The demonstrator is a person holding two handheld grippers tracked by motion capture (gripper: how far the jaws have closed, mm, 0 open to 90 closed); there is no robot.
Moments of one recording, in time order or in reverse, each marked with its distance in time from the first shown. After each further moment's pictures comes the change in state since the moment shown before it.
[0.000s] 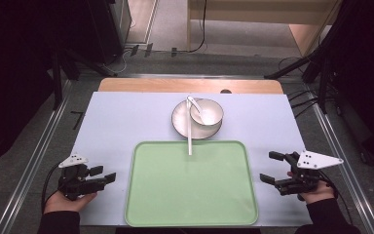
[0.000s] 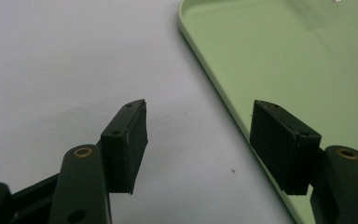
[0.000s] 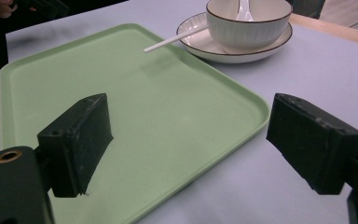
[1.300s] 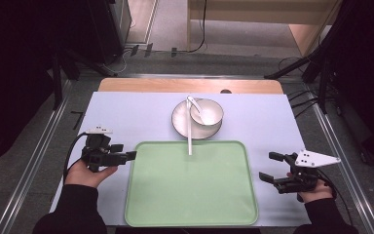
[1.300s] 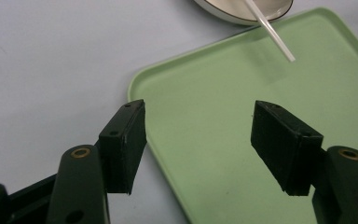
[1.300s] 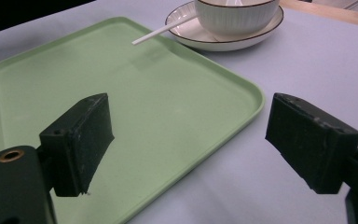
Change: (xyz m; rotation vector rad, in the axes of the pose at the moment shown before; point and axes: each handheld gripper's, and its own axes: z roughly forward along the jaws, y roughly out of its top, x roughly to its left) left arm -0.036 0.086 0.026 0.060 -0.048 0.033; right arm -0.002 -0.004 0.004 0.031 -0.031 0.052
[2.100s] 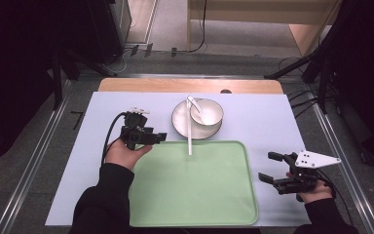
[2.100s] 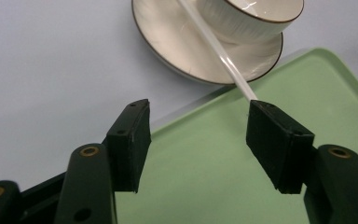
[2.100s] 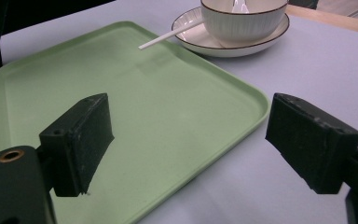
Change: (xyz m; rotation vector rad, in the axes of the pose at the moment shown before) left arm -0.046 0.064 0.066 -0.004 0.022 0.037; right arm 0.002 0.002 0.000 -0.018 0.020 -0.017
